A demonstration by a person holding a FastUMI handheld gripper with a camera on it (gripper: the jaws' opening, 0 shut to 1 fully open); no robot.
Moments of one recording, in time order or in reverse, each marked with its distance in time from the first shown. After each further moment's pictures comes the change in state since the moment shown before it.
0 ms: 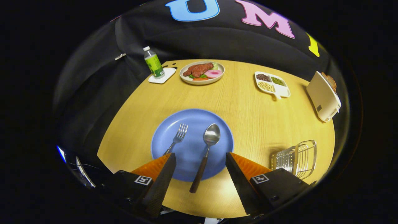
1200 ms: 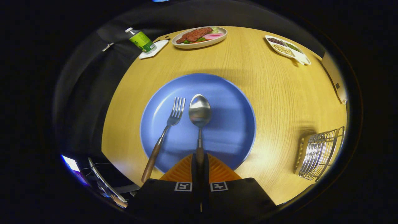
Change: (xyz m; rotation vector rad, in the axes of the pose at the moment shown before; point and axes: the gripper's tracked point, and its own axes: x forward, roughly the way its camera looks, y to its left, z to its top) arm 0.034 0.011 -0.040 0.088 0.262 0.139
